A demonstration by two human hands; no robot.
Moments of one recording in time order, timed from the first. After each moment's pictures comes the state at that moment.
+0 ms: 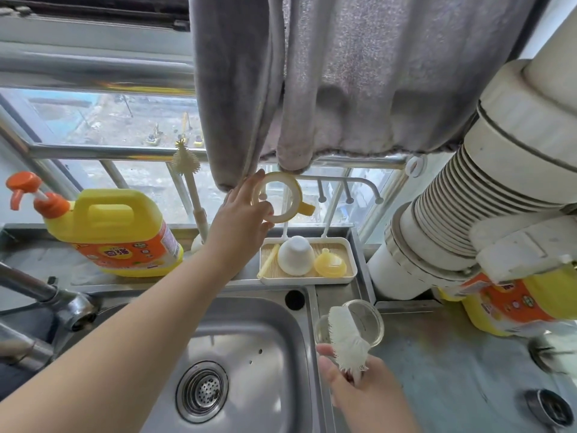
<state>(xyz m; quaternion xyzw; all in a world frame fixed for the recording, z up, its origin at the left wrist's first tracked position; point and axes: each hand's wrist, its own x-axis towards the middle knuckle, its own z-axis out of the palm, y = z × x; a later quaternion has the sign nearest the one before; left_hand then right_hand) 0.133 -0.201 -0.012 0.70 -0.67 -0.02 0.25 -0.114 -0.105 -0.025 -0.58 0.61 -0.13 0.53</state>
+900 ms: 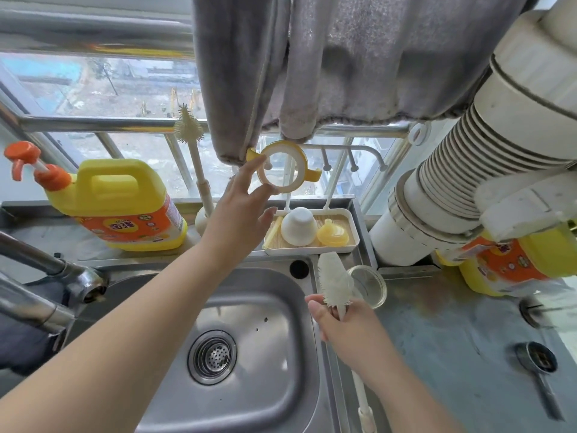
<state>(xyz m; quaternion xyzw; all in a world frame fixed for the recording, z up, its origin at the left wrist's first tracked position) 0.130 -0.167 -0.018 0.66 -0.68 -0.01 0.32 -0.086 -0.111 -0.020 -0.60 0.60 -0.13 0.52</state>
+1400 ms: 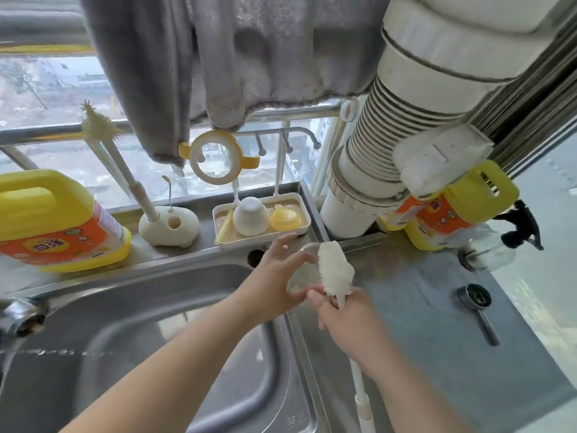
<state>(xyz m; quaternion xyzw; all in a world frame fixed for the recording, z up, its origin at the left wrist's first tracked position) 0.020 -0.133 -0.084 0.55 -0.74 -0.31 0.20 -0.135 -0.094 -0.014 -0.56 0.66 -0.17 0.47</state>
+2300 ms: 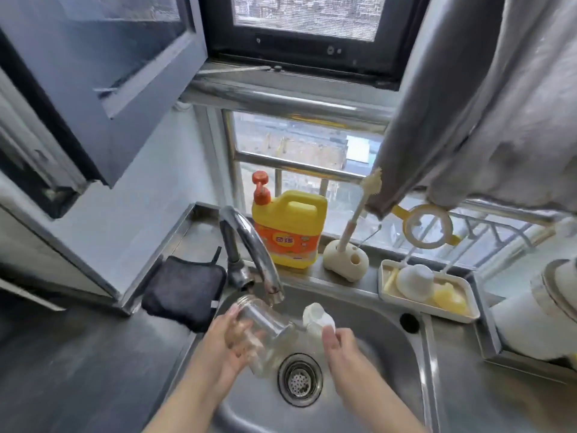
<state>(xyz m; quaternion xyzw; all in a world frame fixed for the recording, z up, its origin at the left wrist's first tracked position) 0.227 0.072 -0.052 0.52 0.10 -0.48 0.70 0.059 -0.024 -0.010 -0.70 0.50 0.00 0.51</state>
